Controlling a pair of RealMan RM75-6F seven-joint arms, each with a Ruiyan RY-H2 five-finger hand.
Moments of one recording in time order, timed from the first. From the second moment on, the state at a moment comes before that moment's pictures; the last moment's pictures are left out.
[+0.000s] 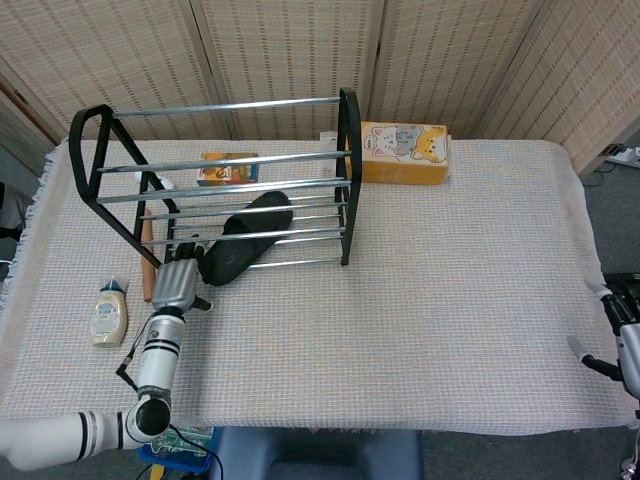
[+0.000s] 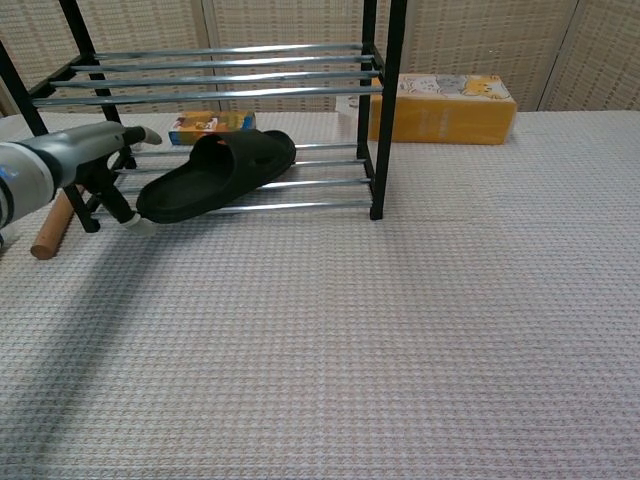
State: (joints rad) left arm -0.74 -1.54 -0.28 -1.65 0.59 1.22 0.67; right arm 0.04 -1.11 0.08 -1.42 -1.55 1.59 0.25
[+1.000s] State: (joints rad) left arm -0.70 -1.49 -0.19 -1.63 0.59 1.11 0.62; right arm 0.05 -1.10 0.09 -1.42 -1.55 1.58 0.24
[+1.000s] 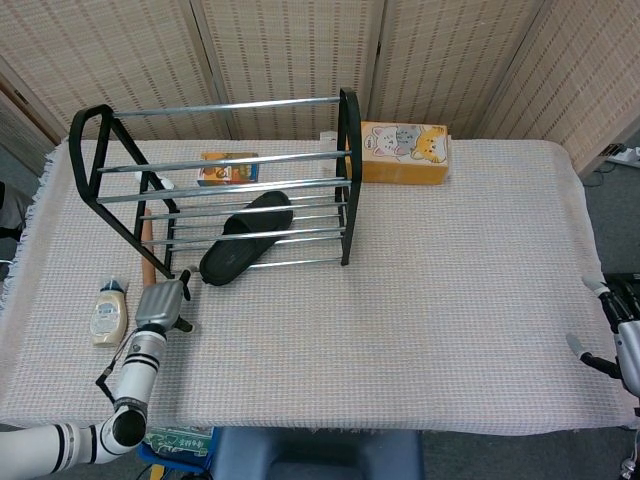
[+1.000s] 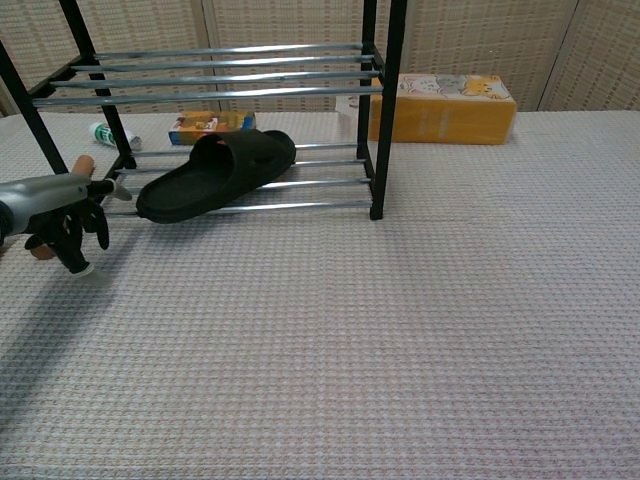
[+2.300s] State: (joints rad) left arm -0.86 -1.59 -0.20 -1.70 0.61 1.09 0.70; right arm 0.02 -1.11 0.08 -1.41 -1.54 1.60 0.26
